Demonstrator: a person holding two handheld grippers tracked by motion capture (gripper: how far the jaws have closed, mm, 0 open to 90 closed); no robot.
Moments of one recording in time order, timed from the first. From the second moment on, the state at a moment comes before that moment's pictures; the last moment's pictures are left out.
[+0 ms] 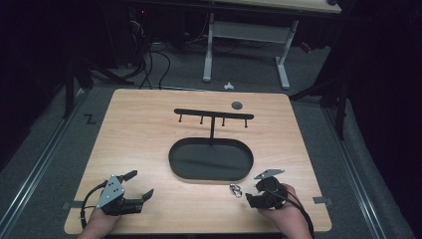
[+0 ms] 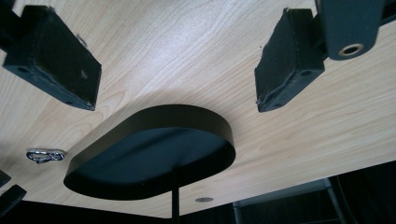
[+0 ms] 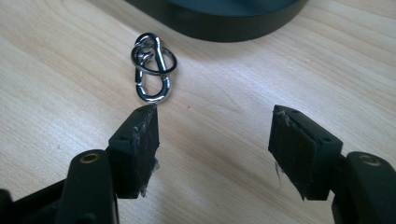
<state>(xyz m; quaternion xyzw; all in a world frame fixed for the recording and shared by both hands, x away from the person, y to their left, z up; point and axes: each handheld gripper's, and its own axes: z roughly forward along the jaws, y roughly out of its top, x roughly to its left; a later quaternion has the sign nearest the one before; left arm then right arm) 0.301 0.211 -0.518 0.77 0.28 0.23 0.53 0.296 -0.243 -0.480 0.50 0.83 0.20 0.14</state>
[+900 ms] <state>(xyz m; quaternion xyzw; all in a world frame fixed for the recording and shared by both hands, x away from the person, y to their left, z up) 0.301 0.209 -0.519 0.77 0.28 0.22 0.53 0.312 -0.218 -0.479 0.46 0.87 0.11 0.10</state>
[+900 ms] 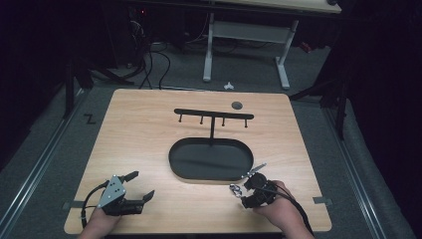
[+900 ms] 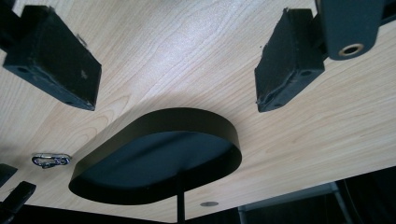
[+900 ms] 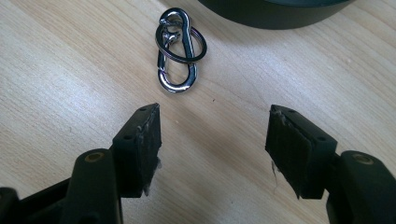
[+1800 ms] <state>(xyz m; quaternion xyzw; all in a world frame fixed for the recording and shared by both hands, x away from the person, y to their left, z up) 0.301 0.209 -0.519 0.78 0.28 0.21 0.52 0.330 -0.191 -0.479 0.42 0.90 0.08 0.08</state>
